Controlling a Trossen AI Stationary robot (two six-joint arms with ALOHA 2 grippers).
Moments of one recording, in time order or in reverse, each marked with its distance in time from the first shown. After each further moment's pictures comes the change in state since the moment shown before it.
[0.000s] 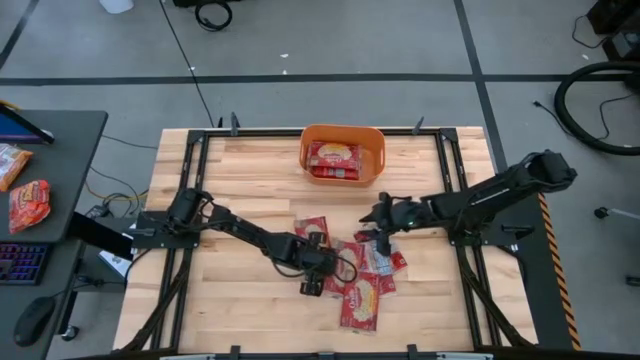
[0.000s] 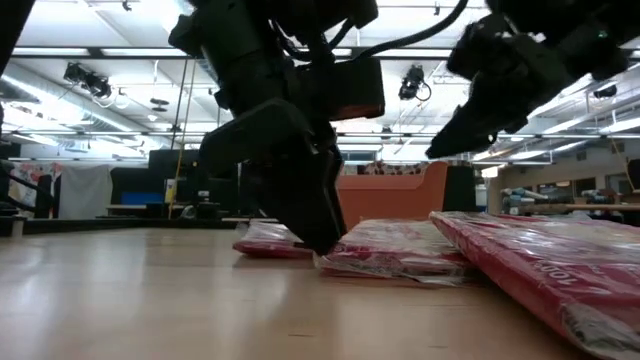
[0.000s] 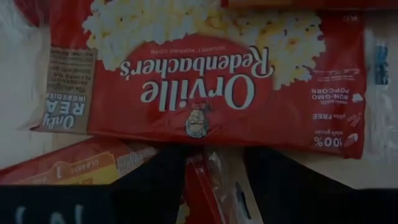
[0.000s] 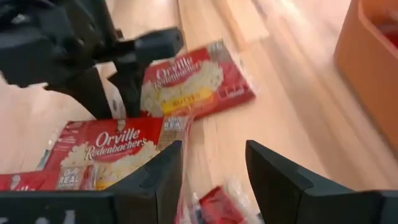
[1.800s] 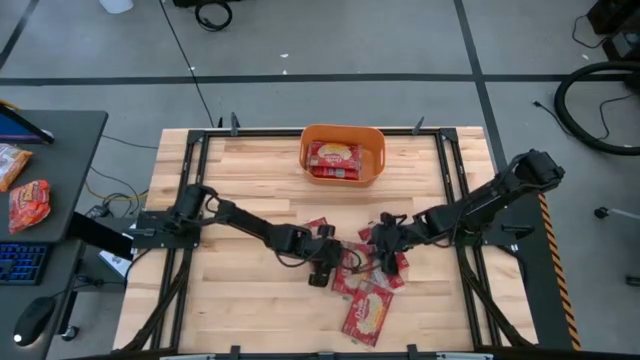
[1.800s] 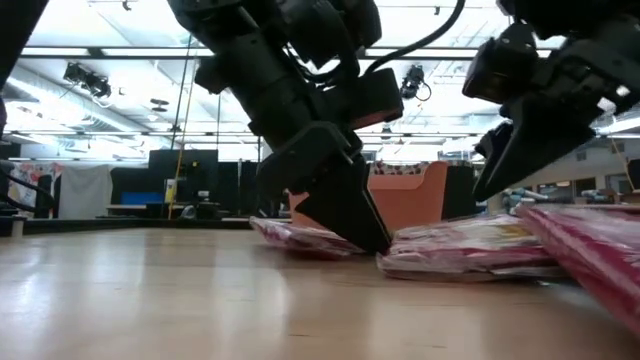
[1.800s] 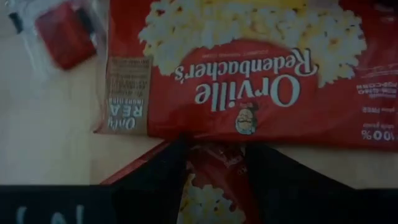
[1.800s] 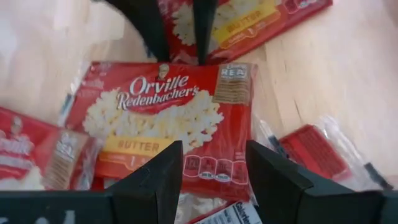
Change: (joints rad) left arm 0.082 -0.003 -0.047 0.233 0.022 0.121; right arm 0.163 0.123 0.051 -0.170 -0.032 0.137
